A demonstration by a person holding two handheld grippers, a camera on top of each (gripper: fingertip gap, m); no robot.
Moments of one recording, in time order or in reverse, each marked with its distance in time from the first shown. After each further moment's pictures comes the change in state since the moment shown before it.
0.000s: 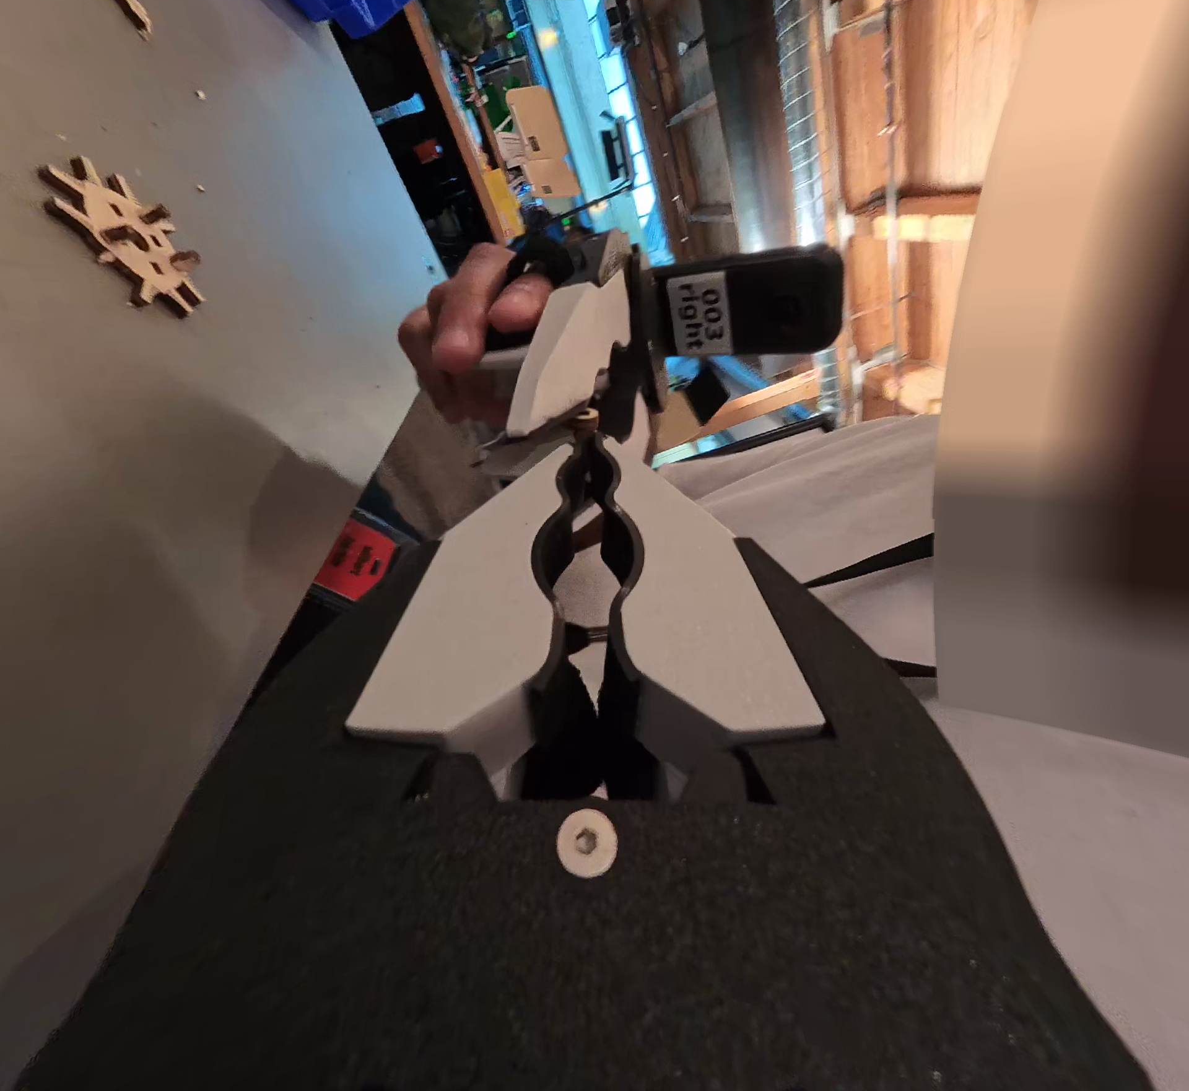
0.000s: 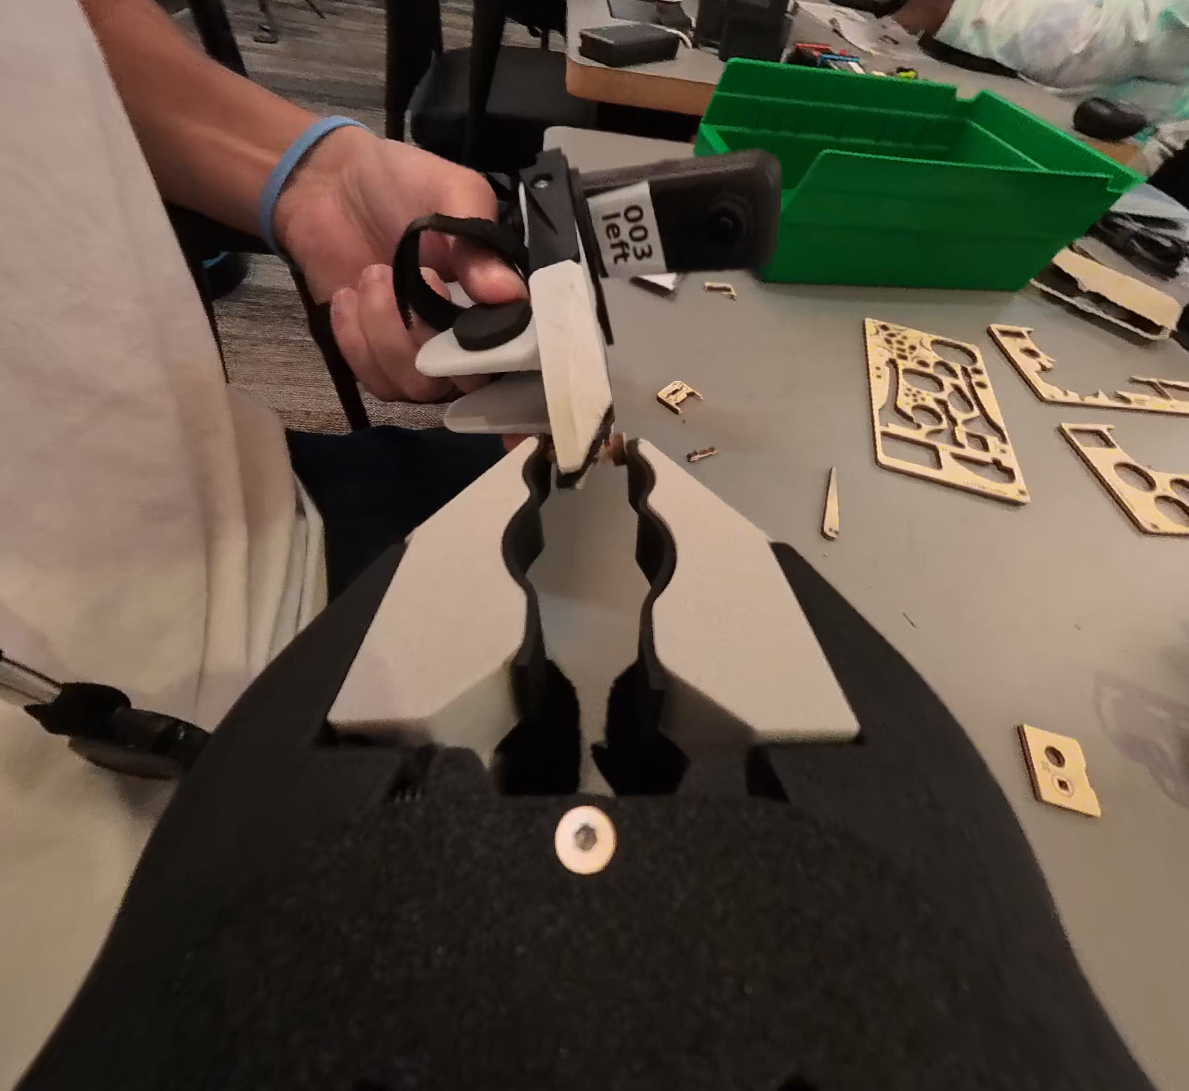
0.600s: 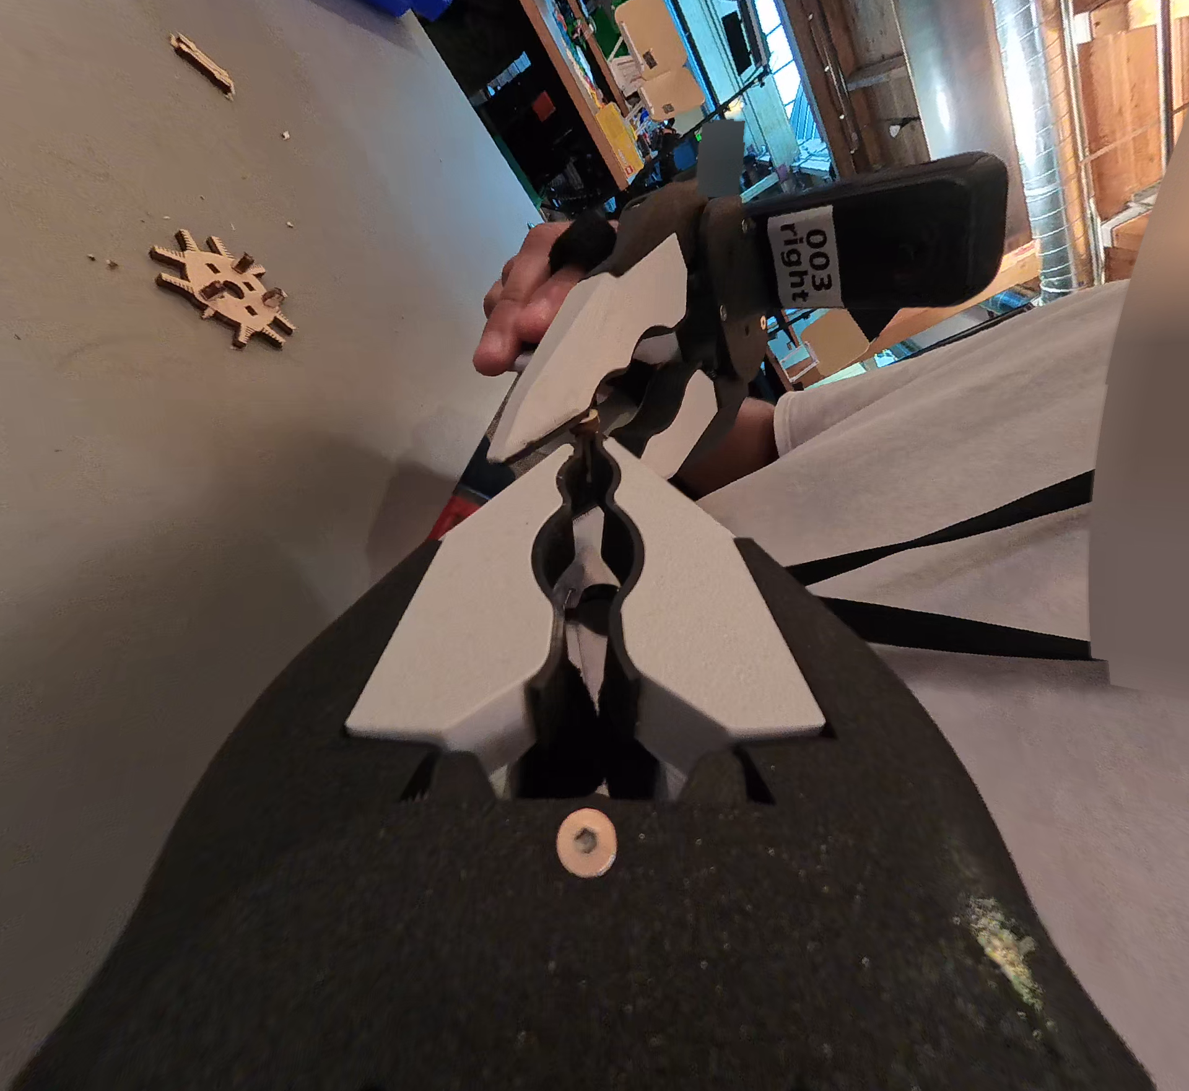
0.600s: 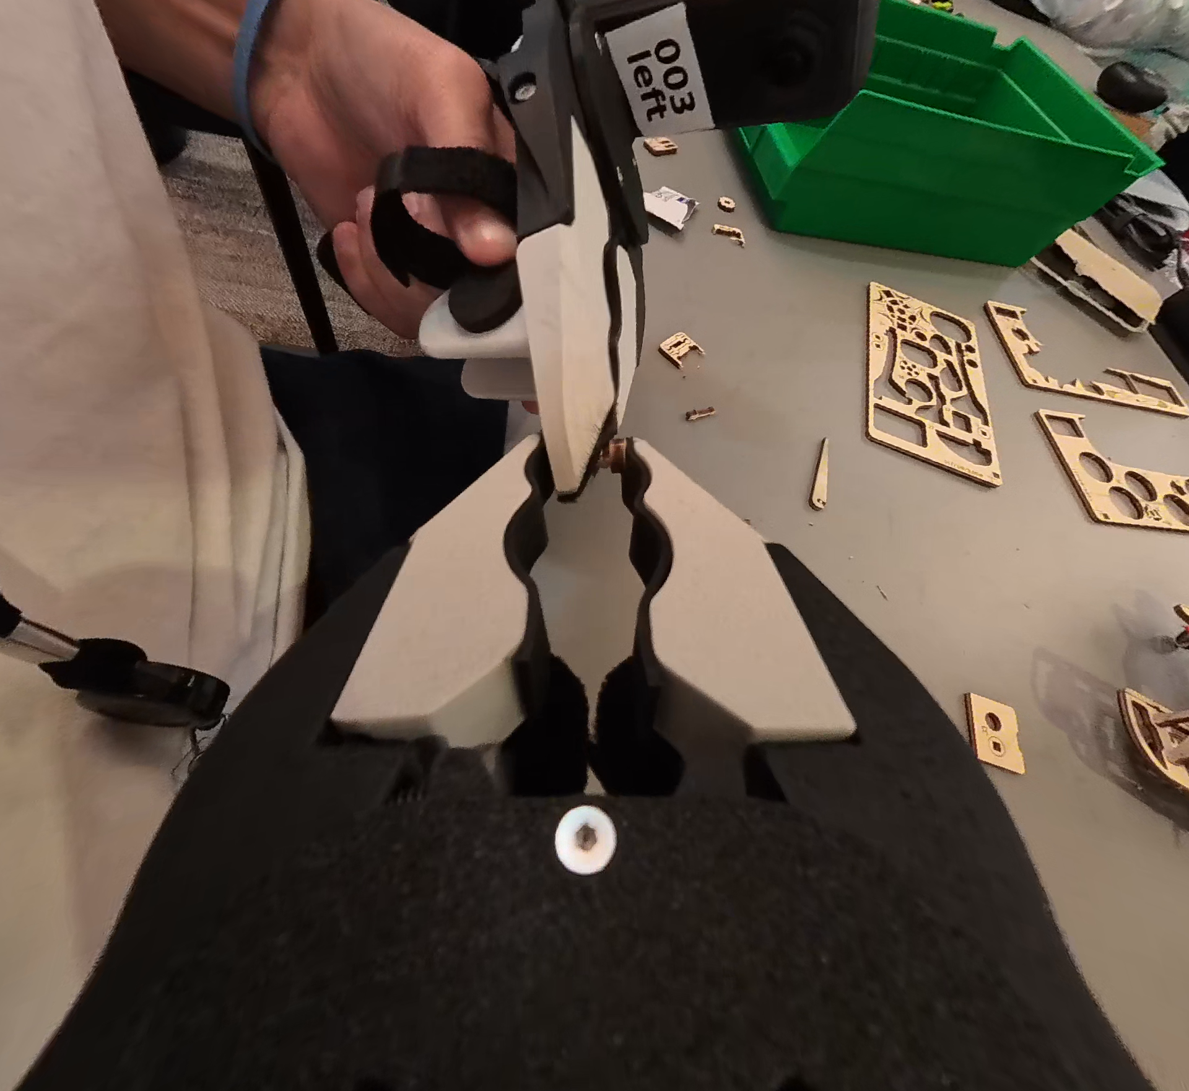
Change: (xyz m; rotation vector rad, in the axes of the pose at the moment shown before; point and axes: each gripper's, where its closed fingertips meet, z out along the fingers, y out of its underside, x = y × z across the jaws) left arm -0.013 0.011 0.003 -0.108 -0.218 0.263; right arm -0.006 0.013 0.000 -0.130 0.019 -0.104
